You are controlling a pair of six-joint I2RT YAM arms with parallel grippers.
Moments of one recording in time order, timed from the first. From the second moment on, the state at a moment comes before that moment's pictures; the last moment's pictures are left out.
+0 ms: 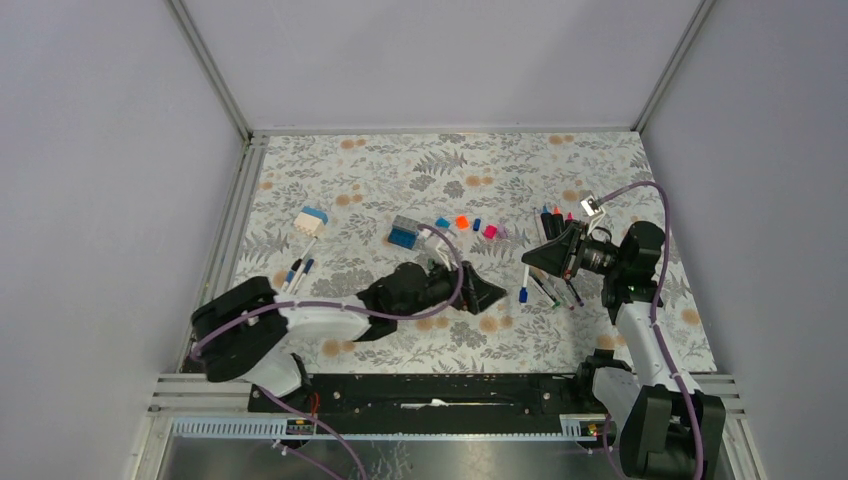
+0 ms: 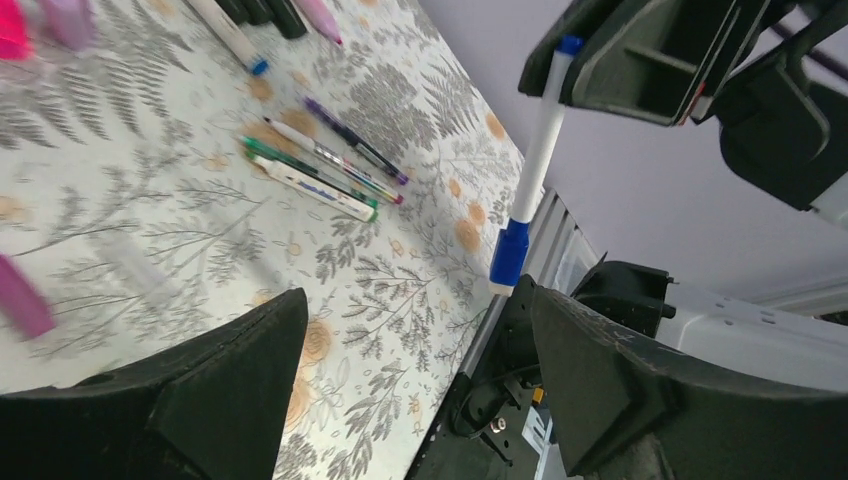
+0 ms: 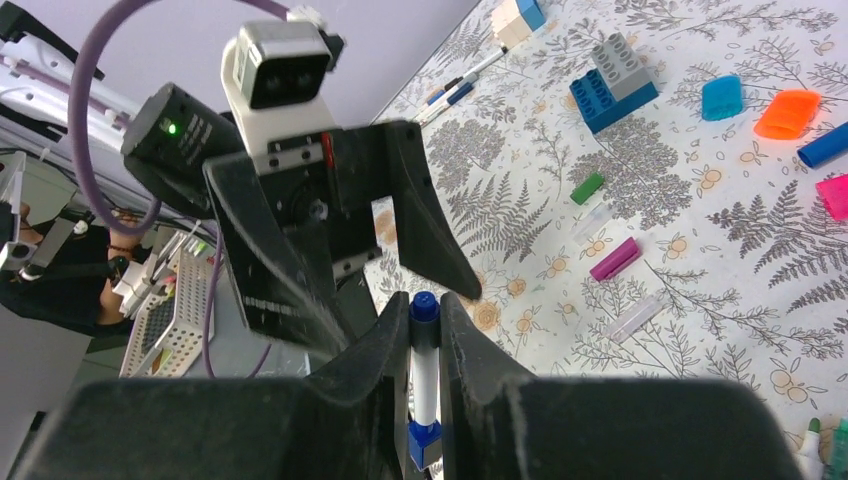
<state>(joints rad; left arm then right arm) -1.06 1.44 0.58 0.76 0.02 -0.77 -0.16 0.94 0.45 0.35 -1.34 0.56</state>
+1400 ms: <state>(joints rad) -1.13 1.79 0.84 0.88 0.19 -0.93 -0.16 0.95 0.43 0.38 -1.32 0.60</state>
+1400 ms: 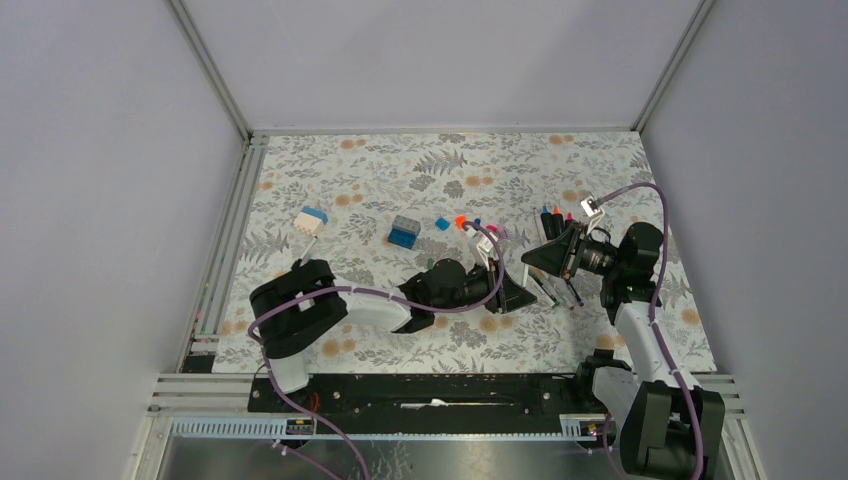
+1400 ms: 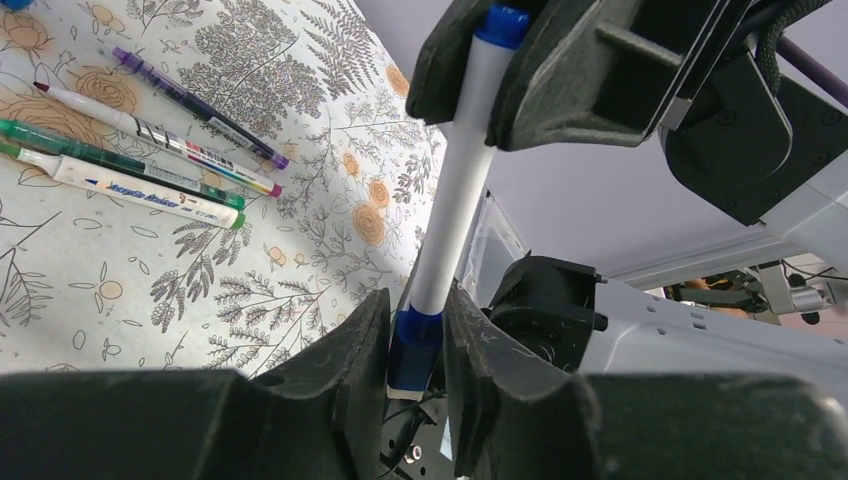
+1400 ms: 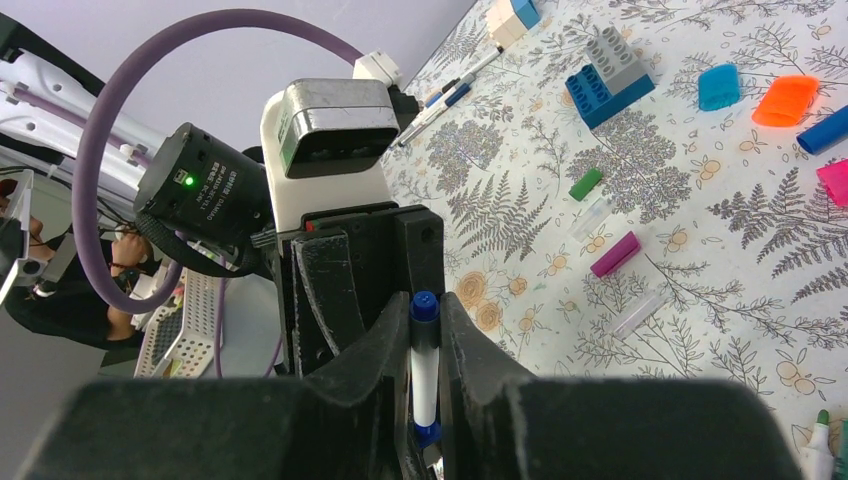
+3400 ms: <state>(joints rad) -1.08 1.62 0.95 0.47 0.29 -0.68 -0.07 0.97 0.50 0.21 -1.35 0.60</state>
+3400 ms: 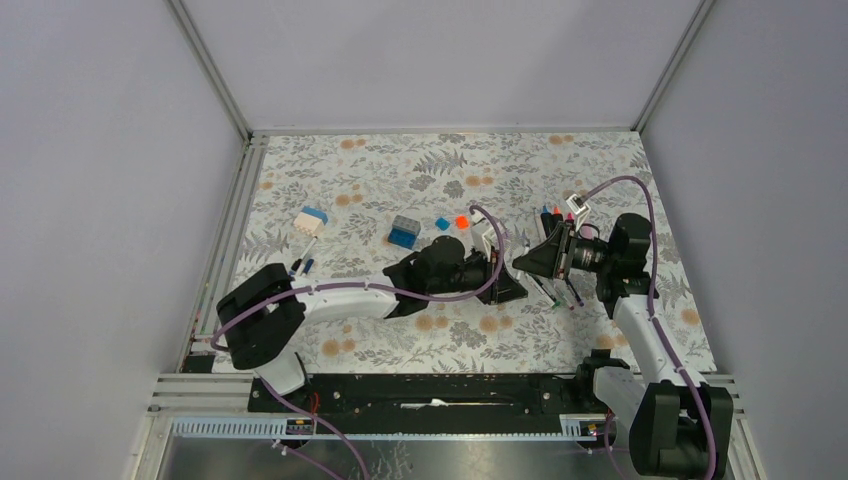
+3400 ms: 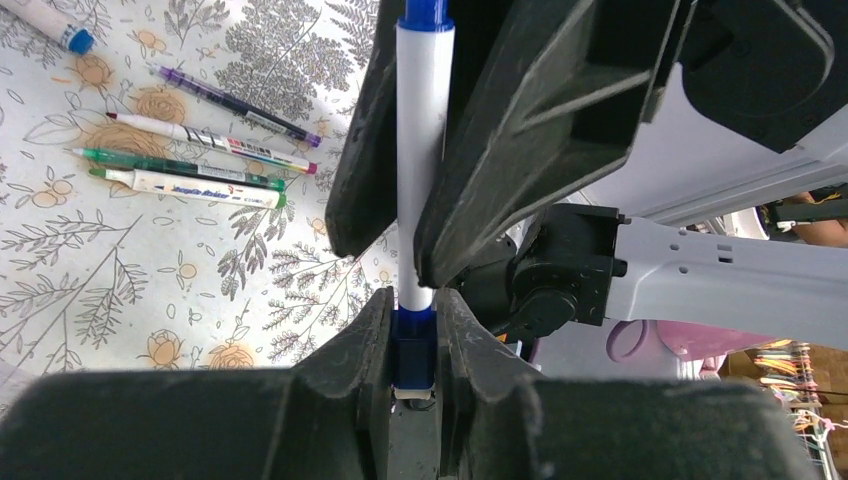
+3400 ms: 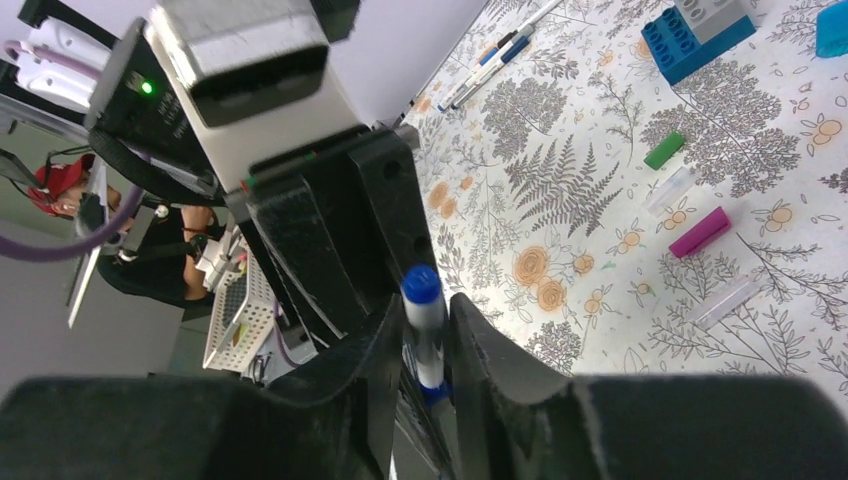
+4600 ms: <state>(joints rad) -1.12 1.29 0.62 0.35 0.14 -0.74 -0.31 1.15 0.94 -0.48 -0.89 -0.15</state>
